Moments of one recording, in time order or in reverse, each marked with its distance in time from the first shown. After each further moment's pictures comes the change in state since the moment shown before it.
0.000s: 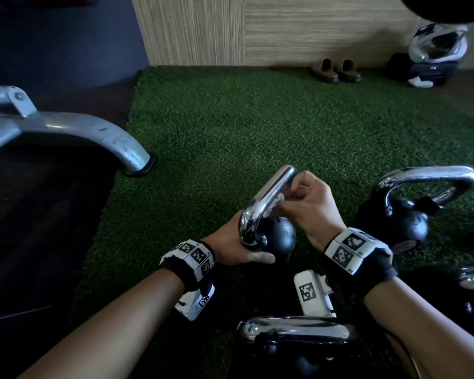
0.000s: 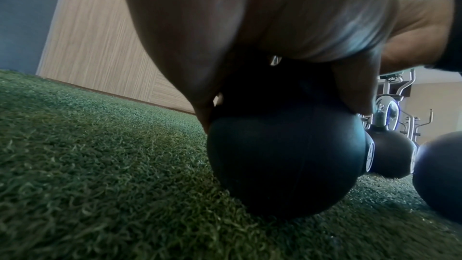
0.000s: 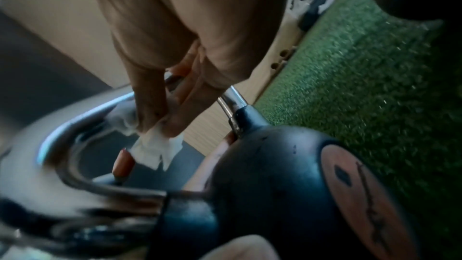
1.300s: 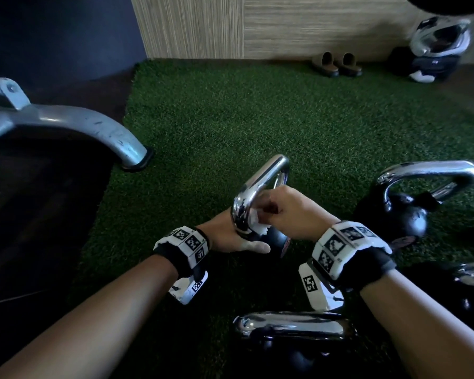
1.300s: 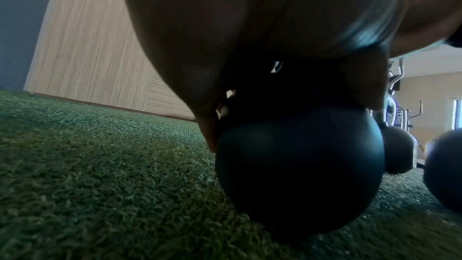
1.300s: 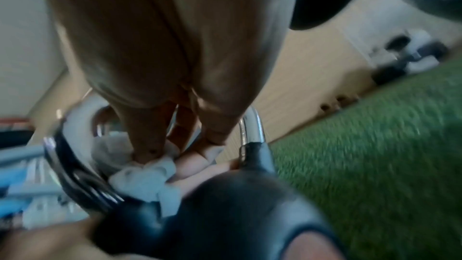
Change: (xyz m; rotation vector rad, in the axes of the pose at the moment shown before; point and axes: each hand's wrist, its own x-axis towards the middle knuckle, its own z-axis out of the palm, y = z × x) left_hand 0.015 -0.020 -0.012 0.055 -0.078 0.034; right_hand 0.005 -0.012 0.008 -0.685 -0.593 -0.152
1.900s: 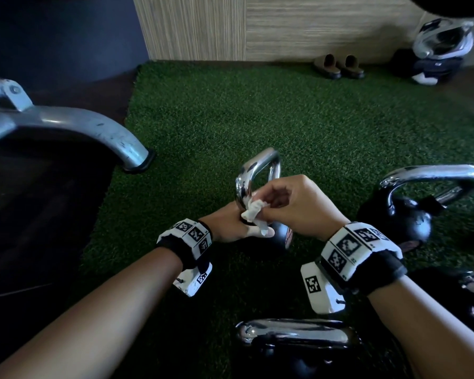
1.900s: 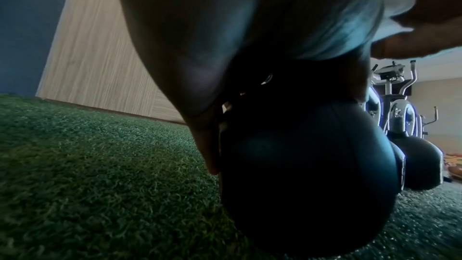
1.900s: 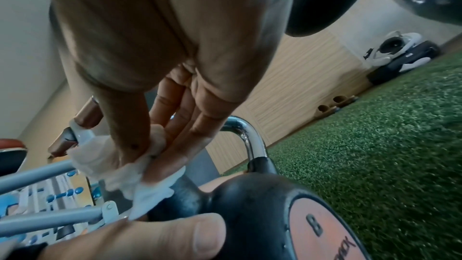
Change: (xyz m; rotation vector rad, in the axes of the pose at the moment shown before) left_hand 0.020 0.000 -0.014 -0.016 0.017 -0.001; right_hand -0.004 0.001 -0.011 0.200 0.217 -0.021
